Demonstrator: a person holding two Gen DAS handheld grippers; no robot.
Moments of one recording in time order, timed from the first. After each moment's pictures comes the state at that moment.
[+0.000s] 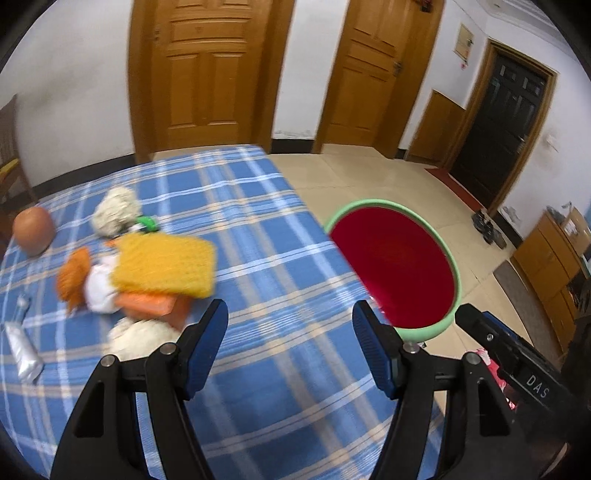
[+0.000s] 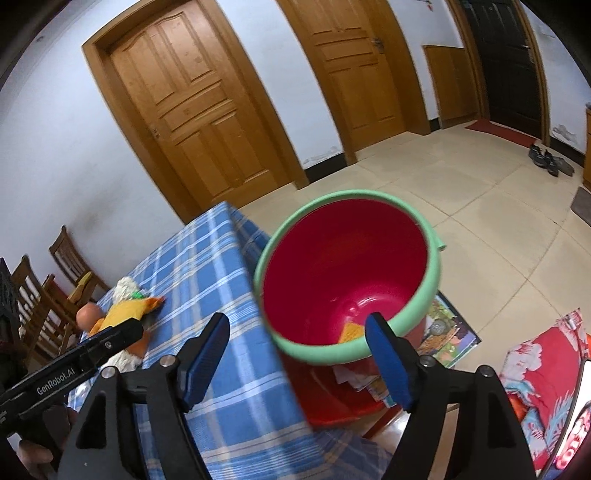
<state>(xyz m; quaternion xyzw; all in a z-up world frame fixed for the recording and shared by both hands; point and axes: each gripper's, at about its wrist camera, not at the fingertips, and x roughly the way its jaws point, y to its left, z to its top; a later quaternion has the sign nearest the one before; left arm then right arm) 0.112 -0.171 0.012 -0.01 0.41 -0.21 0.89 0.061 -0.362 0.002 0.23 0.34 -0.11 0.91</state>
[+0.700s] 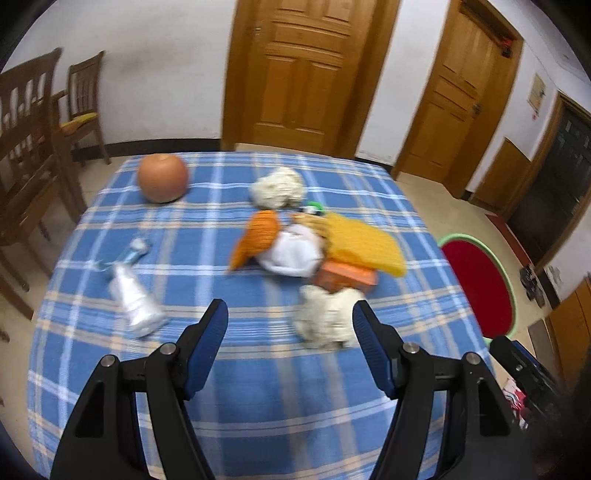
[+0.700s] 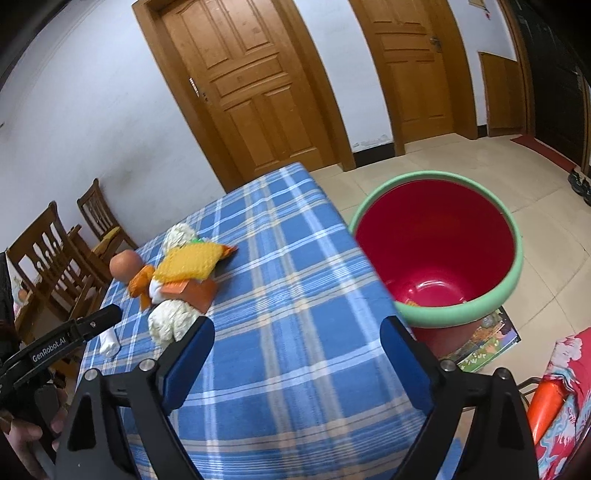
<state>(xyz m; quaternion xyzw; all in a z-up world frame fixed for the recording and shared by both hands) 0.100 -0.028 0.006 -0.07 0.40 -0.07 0.91 0.081 -0.264 0.000 0.18 0.37 -0.04 0.91</state>
